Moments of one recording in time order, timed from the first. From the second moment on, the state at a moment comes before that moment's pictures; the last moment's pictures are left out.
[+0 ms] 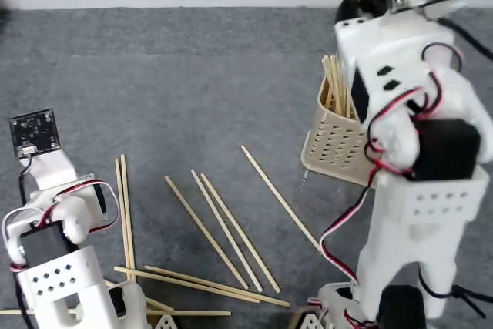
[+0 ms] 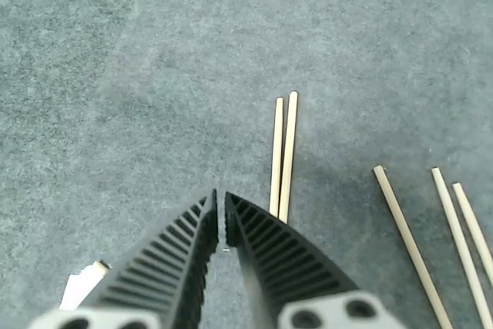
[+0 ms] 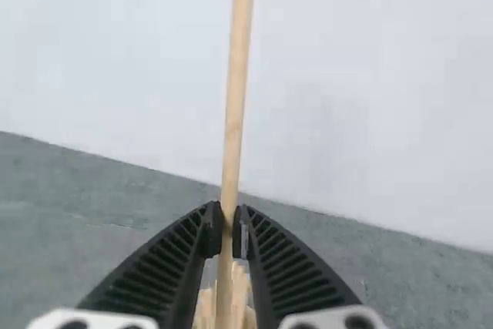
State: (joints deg) left arm -25.3 -59.8 51.7 76.0 1.7; right arm -4.7 -18.4 -26.9 69.5 11.3
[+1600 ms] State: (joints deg) left arm -20.4 -32.7 39.7 75.0 -7.1; right arm -20.6 -47.7 47.0 71.3 4.2
